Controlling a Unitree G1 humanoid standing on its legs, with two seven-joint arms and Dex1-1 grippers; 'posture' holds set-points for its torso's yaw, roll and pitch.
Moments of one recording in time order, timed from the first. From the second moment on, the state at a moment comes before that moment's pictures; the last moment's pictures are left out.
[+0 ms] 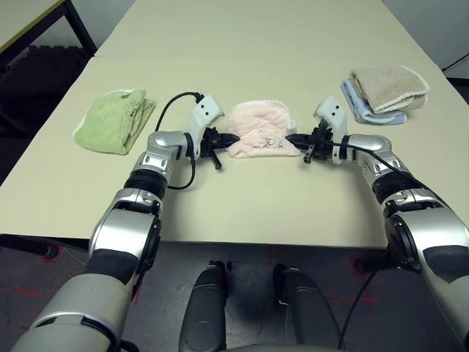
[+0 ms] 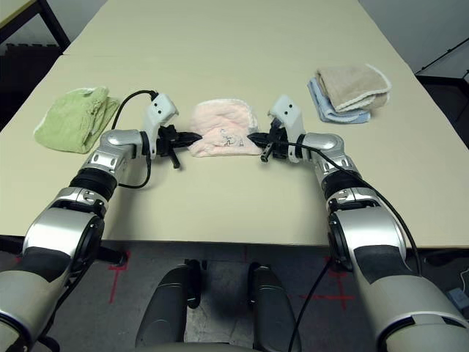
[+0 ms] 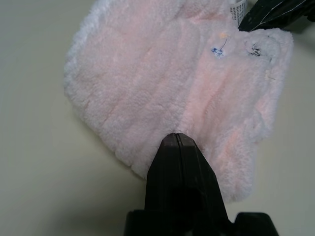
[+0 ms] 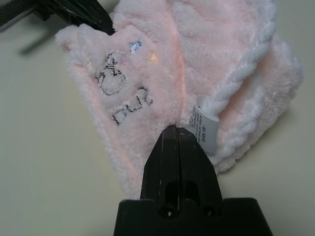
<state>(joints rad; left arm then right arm) -1.02 0.37 -0.11 1.06 0.01 -0.10 -1.01 -0.98 -0.37 0.02 1.10 0.01 -0.14 1.09</state>
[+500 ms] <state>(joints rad) -1.08 0.41 -0.05 1.05 -0.02 -0.12 -1.08 -1.03 -0.39 -0.05 1.10 0.10 -0.09 1.14</state>
